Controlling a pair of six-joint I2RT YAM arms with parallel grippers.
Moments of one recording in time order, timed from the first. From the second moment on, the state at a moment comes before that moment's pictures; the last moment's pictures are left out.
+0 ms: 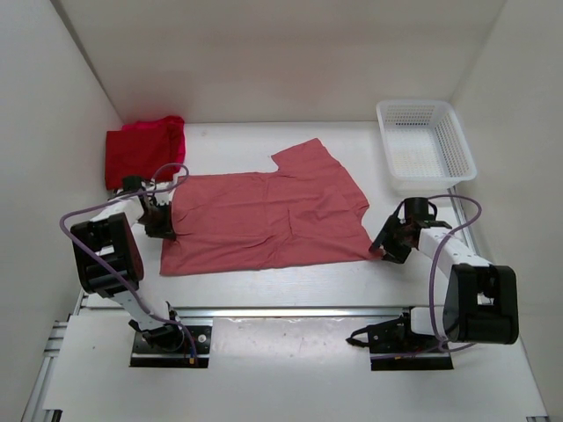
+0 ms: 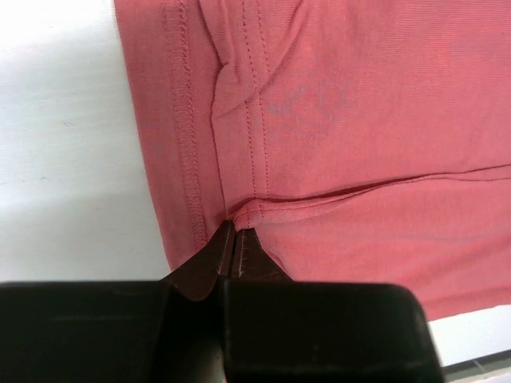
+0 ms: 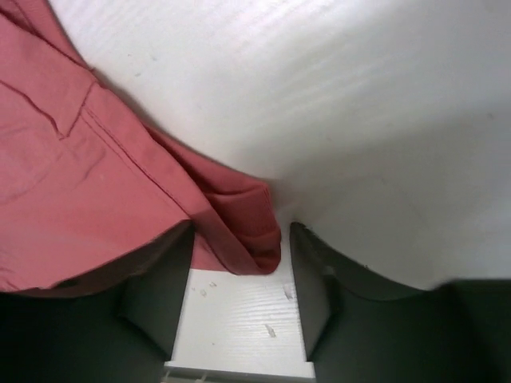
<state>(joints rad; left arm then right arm) 0.28 1.67 0.96 -0.57 0.29 0.24 -0.04 1.29 0.61 -0.54 -0.23 0.58</state>
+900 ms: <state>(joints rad) 0.33 1.63 0.91 -0.87 0.15 0.36 -0.02 1.25 0.54 -0.49 -0.32 0.63</state>
